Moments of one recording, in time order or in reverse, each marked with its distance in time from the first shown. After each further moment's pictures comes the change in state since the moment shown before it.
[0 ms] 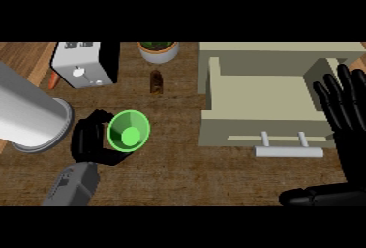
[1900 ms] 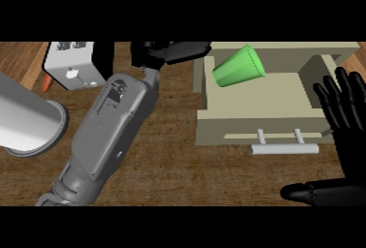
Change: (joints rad) left arm -0.672 -0.124 -0.156 -0.195 -0.074 0.474 0.712; right arm 0.016 -0.010 -0.028 0.058 -0.002 0.040 -0.070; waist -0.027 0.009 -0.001
